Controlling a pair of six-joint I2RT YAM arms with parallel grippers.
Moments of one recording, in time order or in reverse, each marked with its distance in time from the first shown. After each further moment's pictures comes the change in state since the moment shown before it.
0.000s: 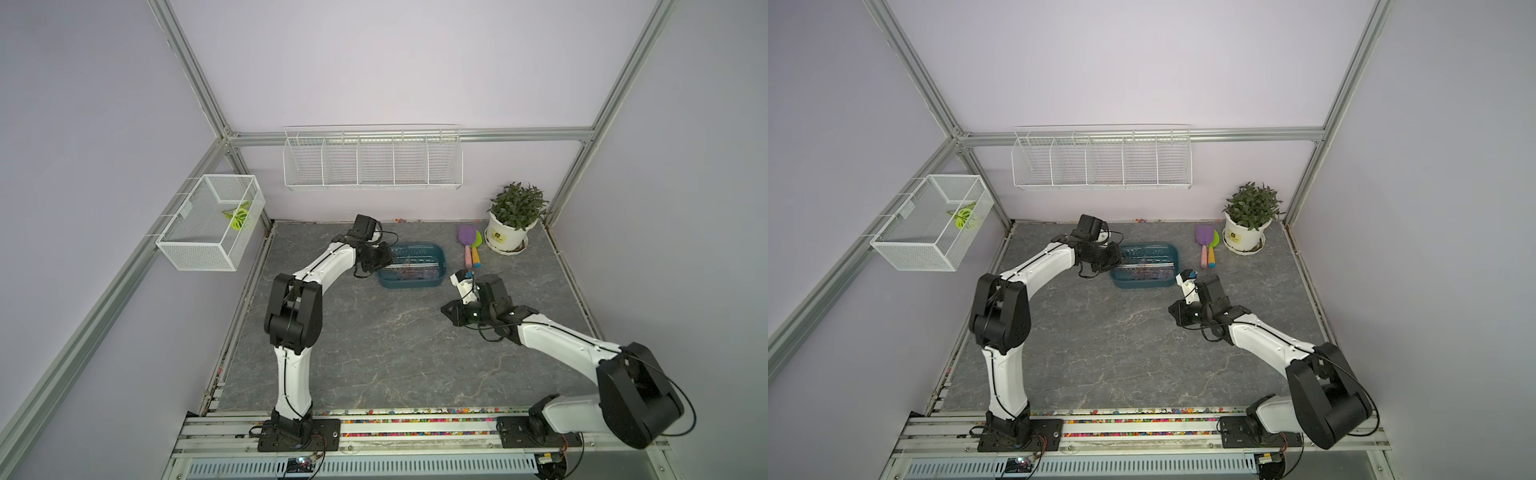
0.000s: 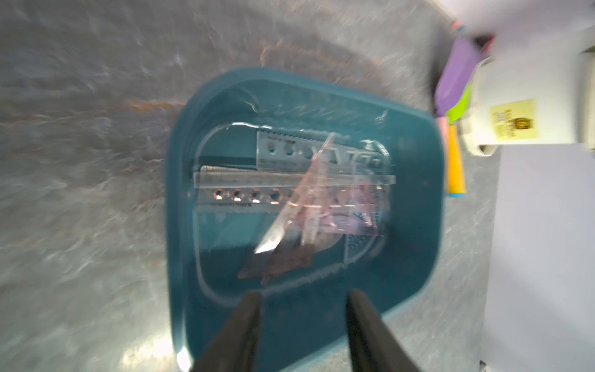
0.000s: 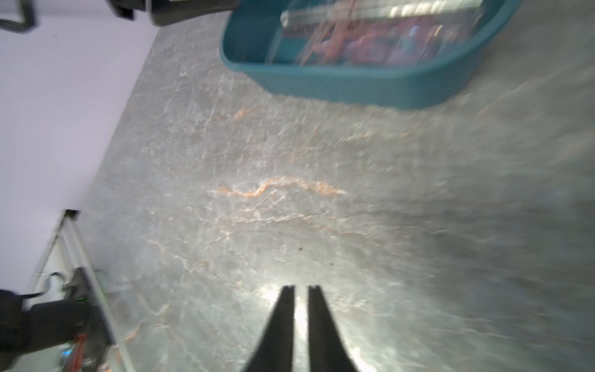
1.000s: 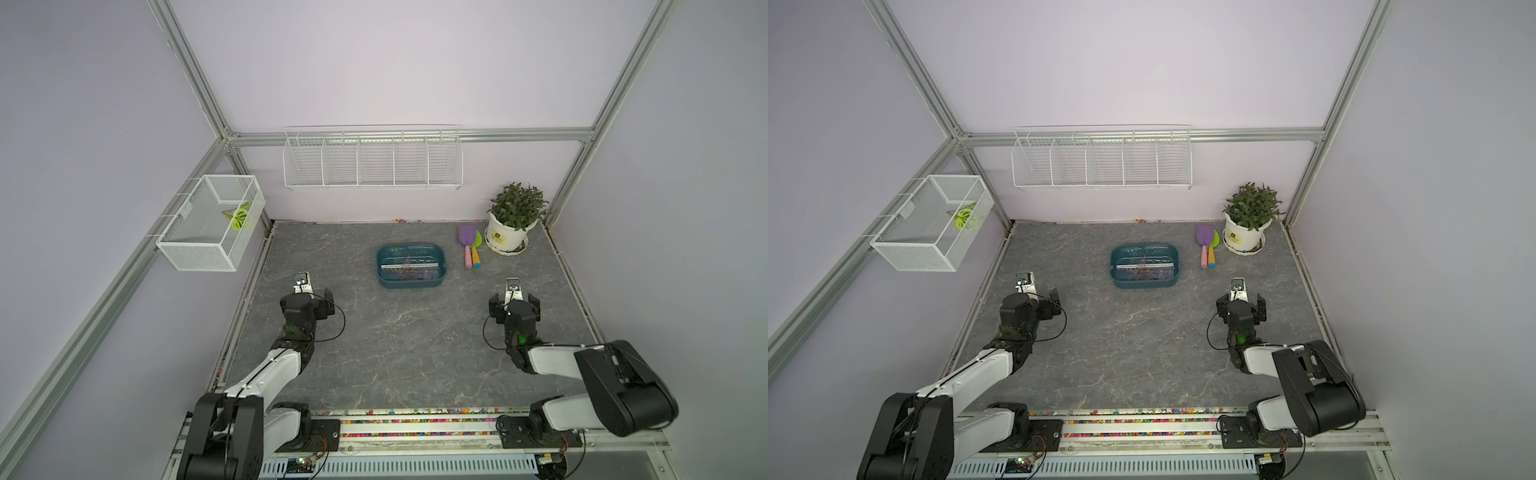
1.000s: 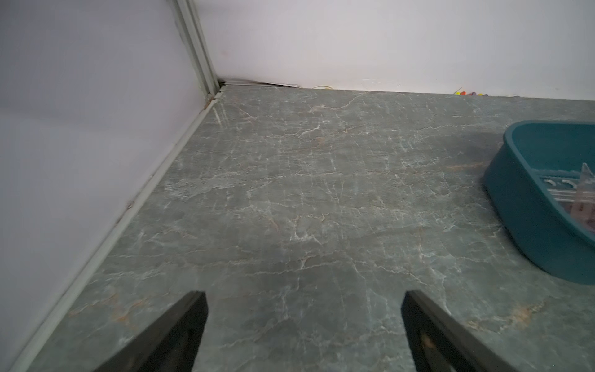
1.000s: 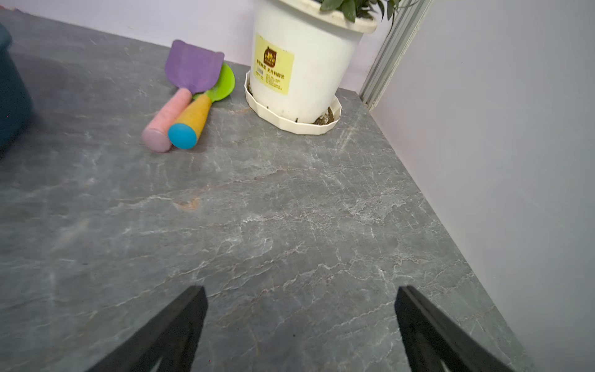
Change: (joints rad) left arm 0.307 -0.764 -1.249 0.989 -0.482 0.519; right arm -0.246 0.155 -0.431 0.921 0.818 -0.433
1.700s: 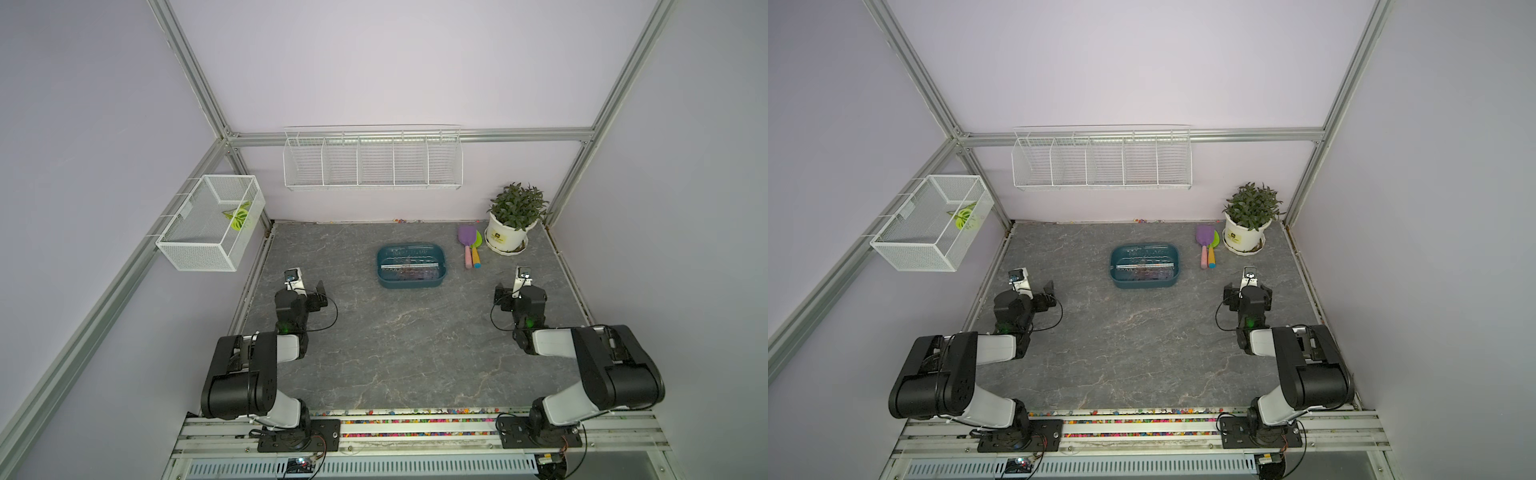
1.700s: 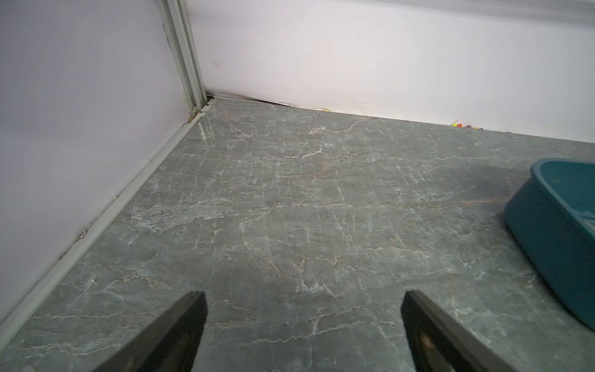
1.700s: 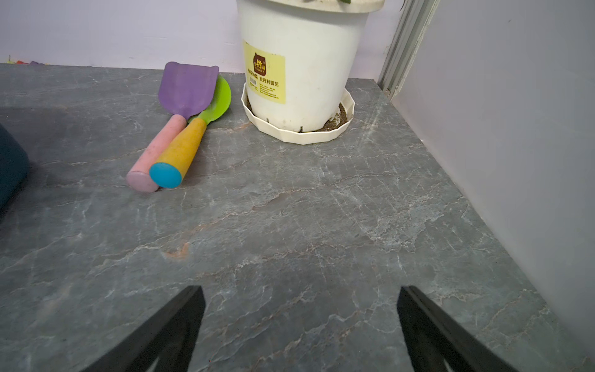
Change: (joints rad) left arm 0.147 0.300 0.006 0.406 0.197 -0.007; right arm -0.161 0.063 0.132 -0.080 -0.242 0.094
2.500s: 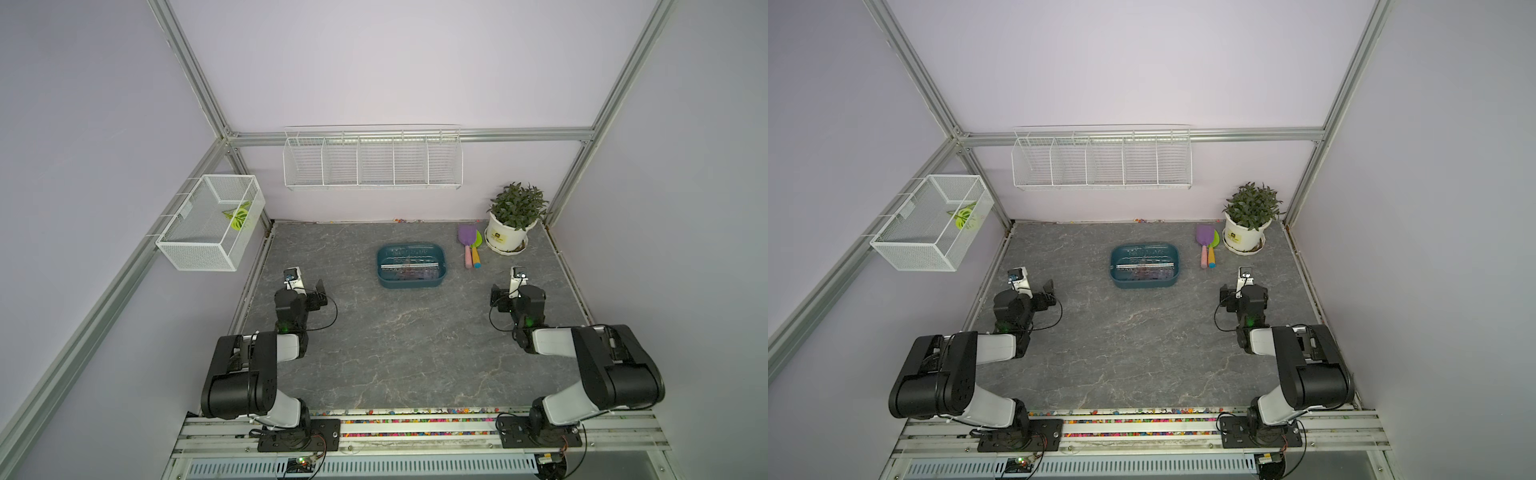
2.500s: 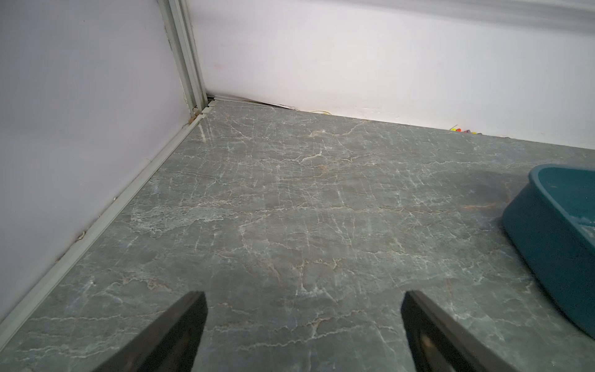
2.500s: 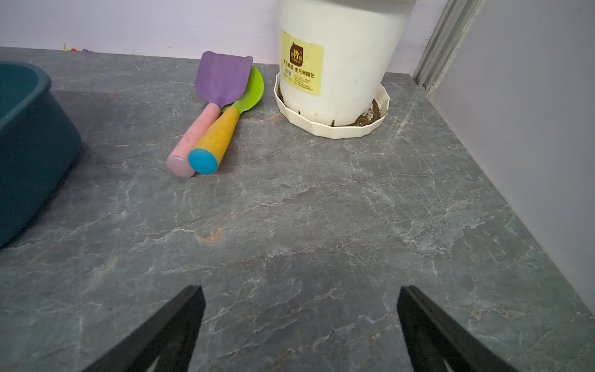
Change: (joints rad) left arm 0.001 0.000 0.004 0.000 0.000 -0.008; right arm 0.000 0.000 0.011 -0.035 -0.102 -0.016
